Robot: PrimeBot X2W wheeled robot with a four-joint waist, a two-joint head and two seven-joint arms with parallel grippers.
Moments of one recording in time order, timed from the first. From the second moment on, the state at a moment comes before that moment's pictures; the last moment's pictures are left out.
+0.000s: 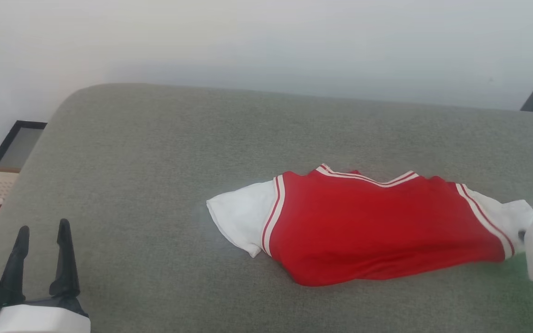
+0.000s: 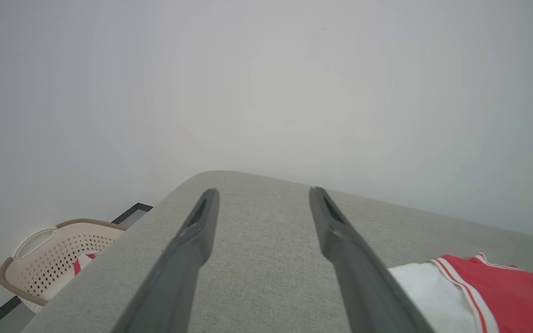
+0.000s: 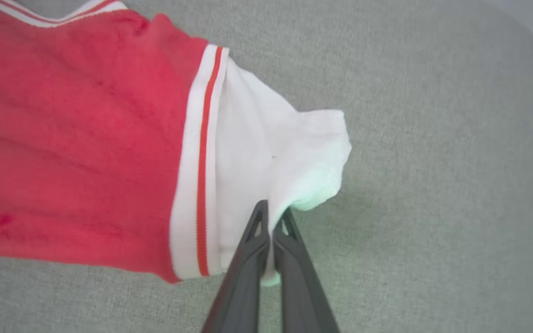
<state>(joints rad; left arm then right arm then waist) 0.12 0.39 0.03 -0.08 -0.57 0.12 -0.24 -0.39 -0.62 0.26 0.54 0.57 0.13 0.55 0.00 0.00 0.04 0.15</state>
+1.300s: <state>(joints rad) -0.21 0.60 -0.17 0.04 -0.70 -0.07 0.29 -0.34 -0.40 0.08 0.33 0.37 0.13 0.09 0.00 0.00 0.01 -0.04</state>
